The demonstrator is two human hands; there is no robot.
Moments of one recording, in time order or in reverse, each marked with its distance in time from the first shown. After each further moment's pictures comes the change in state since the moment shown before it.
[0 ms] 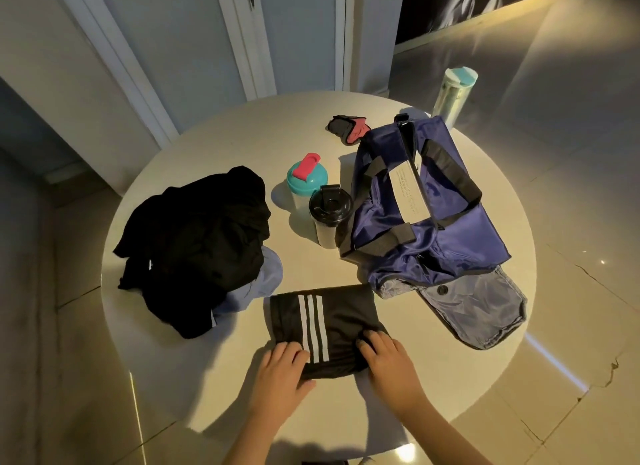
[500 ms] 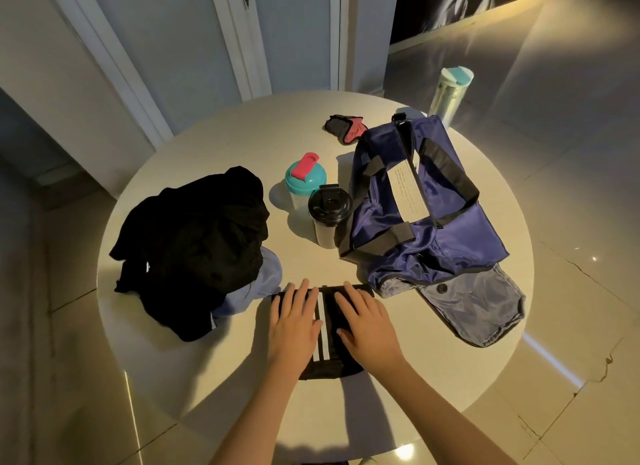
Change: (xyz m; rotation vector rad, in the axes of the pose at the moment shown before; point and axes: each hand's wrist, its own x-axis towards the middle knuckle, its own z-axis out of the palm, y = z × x) left_hand 0.069 0.004 -0.031 0.055 0.053 -0.163; right_hand 0.052 -0.020 -0.030 0.093 0.081 0.061
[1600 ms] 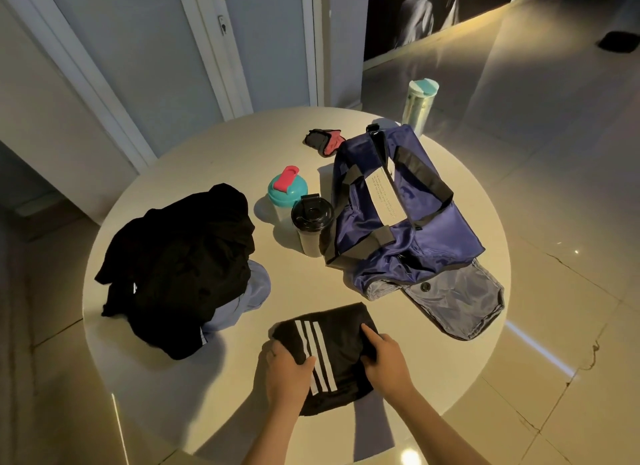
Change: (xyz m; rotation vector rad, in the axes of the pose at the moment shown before) left_hand -0.042 0.025 0.009 -0.644 -0.214 -0.614; right_hand -0.050 0.017 0.010 0.519 -0.135 0.472
